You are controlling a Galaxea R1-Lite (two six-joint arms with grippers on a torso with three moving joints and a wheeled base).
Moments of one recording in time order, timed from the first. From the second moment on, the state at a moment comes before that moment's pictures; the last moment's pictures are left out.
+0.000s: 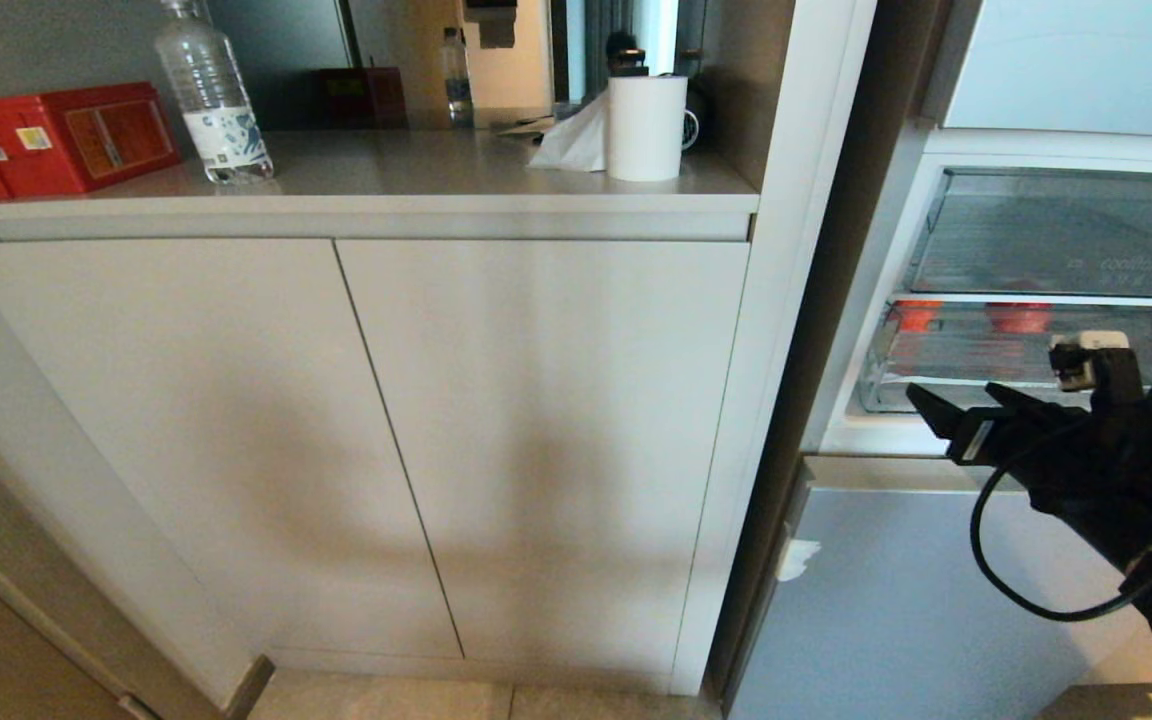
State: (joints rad) left arm 0.01 0.00 -0.04 0.10 0.00 0.02; right arm -0.01 1.89 -0.52 -1.42 0.08 0.04
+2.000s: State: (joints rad) left arm 0.01 0.00 -0.04 0.10 0.00 0.02; right arm -0.04 2.12 -0.92 -1.33 0.08 0.07
